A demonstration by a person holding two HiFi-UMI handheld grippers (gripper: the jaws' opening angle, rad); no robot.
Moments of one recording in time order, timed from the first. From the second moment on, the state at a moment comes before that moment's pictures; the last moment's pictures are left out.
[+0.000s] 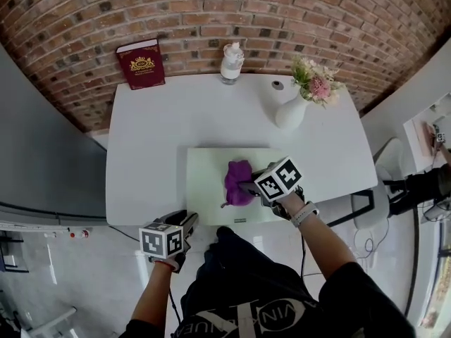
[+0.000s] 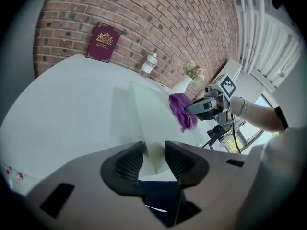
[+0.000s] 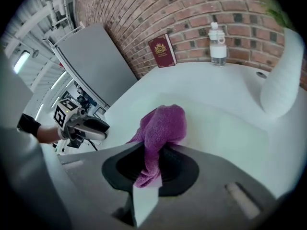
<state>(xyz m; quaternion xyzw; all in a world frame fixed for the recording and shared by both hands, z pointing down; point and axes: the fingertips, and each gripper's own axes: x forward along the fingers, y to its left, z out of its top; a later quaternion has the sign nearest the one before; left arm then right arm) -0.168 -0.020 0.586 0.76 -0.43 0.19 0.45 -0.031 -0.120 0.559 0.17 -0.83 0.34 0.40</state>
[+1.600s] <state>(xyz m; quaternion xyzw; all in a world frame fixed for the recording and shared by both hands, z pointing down) -0.251 -0.040 0.514 0.73 -0.61 0.05 0.30 -0.156 -0.053 0.511 0.11 -0.88 0.36 0.28</state>
